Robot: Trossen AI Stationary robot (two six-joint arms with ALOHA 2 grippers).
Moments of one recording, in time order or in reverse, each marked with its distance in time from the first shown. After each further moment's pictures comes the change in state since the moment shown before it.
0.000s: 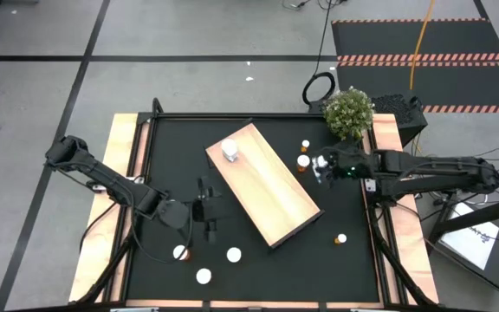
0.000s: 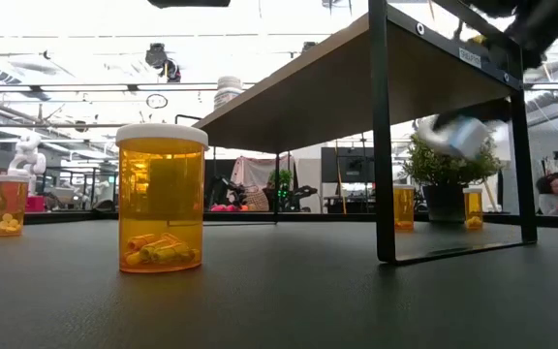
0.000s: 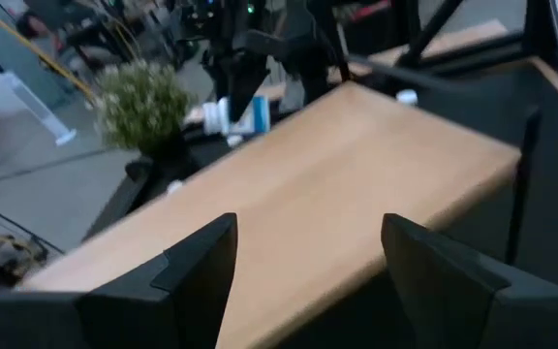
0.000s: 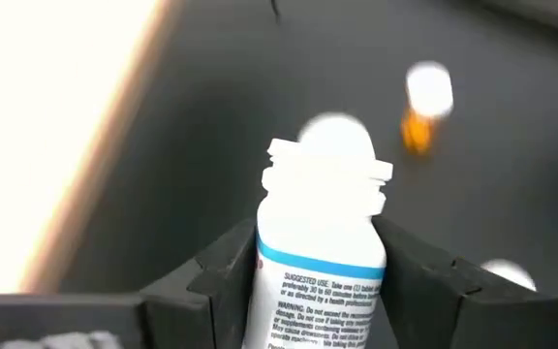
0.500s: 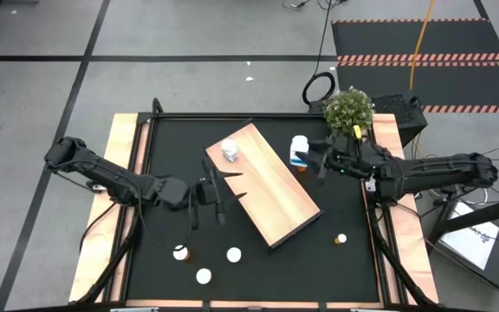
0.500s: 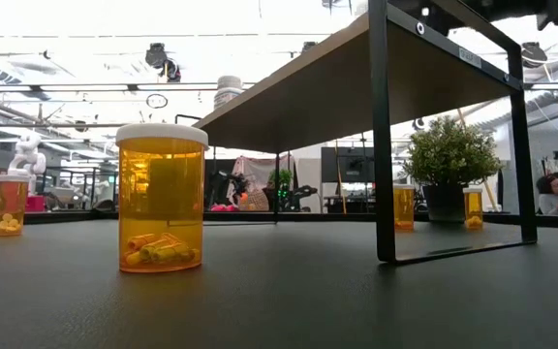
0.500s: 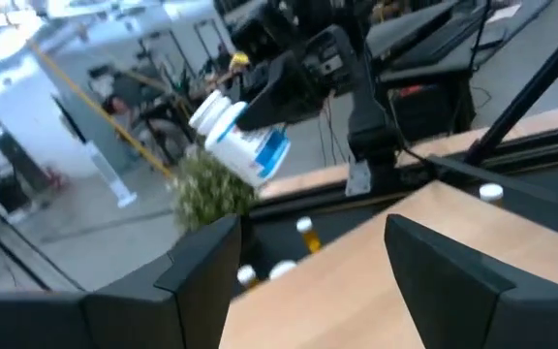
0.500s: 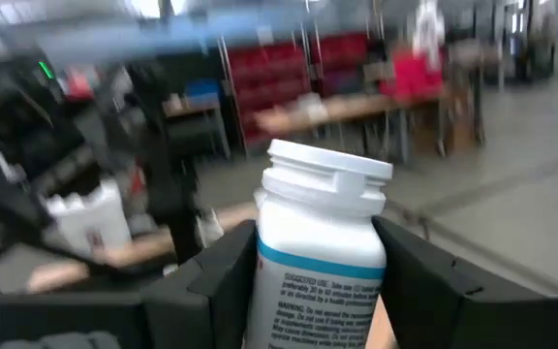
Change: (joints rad) left arm 0.138 0.000 0.000 0.312 0.063 0.251; right arm 0.075 0.082 -0.101 1.048 0.022 -0.429
